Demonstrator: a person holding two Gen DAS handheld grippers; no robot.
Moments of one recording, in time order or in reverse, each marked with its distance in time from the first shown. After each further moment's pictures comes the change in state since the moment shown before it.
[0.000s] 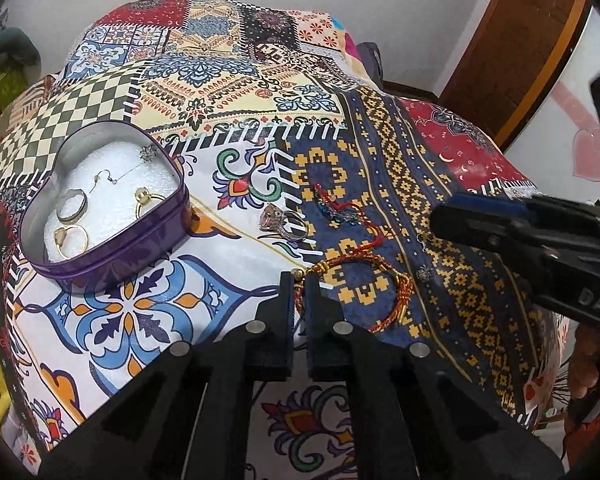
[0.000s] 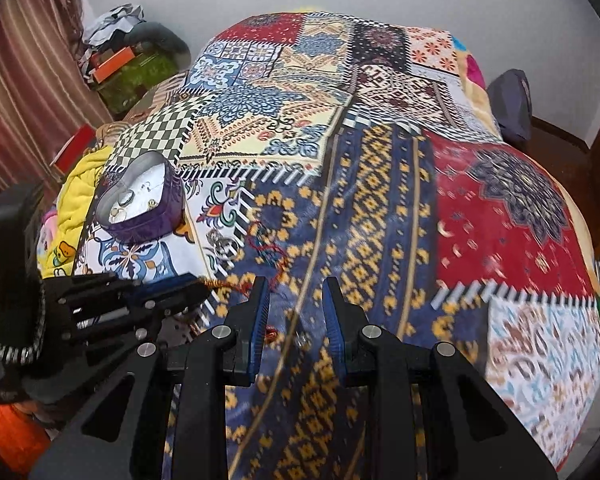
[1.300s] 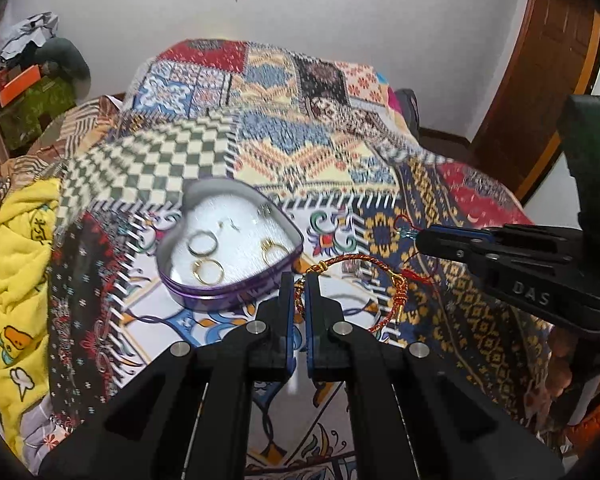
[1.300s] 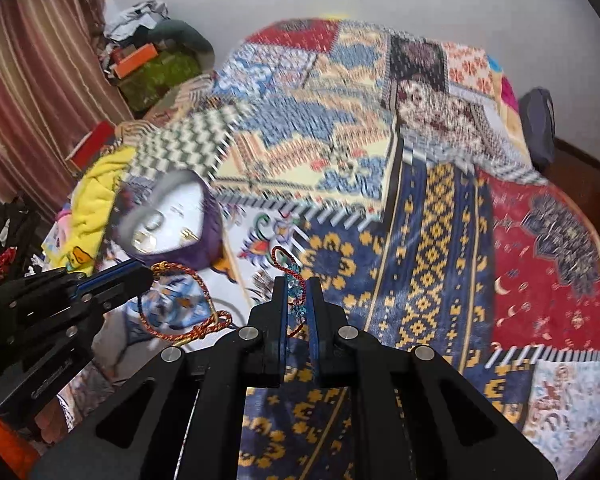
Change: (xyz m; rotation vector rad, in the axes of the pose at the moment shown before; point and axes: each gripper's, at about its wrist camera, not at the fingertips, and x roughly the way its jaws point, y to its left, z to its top) left arm -0.074 0.037 0.004 -0.073 -0.170 0.129; right arm -0.005 0.037 0.023 -0.054 -0.049 0.047
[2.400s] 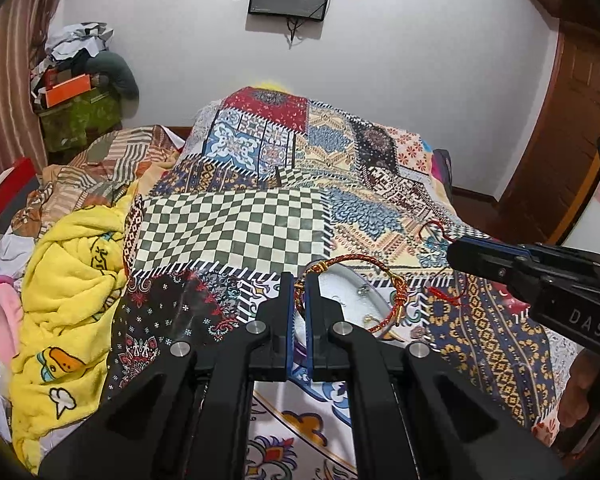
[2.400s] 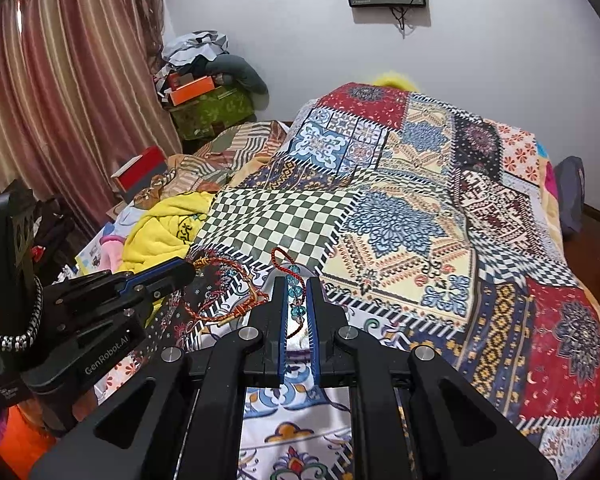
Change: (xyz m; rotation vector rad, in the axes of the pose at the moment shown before) left arm -0.042 0.077 0.029 -0.102 -0.161 0.088; right arm -0.004 0.077 0.050 -0.113 -0.142 0.105
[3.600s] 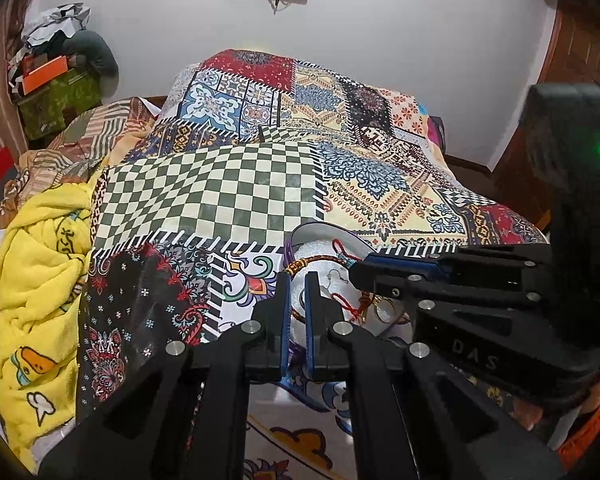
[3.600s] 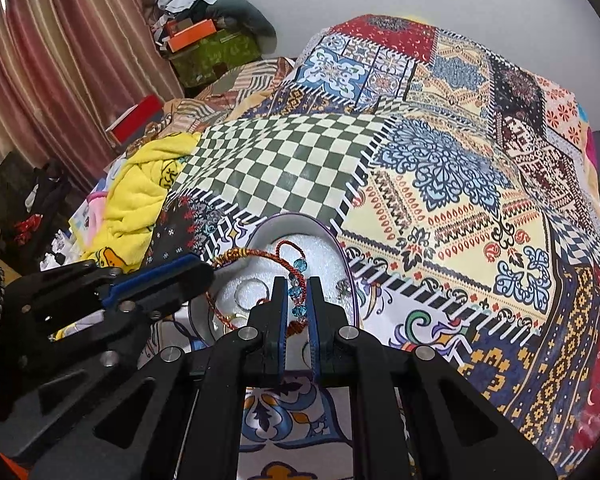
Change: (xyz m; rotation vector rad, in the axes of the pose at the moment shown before) left arm 0.048 -0.007 -0.014 0.037 0.106 -0.037; right arm 0.080 -0.008 -0.014 0.001 0.207 0.049
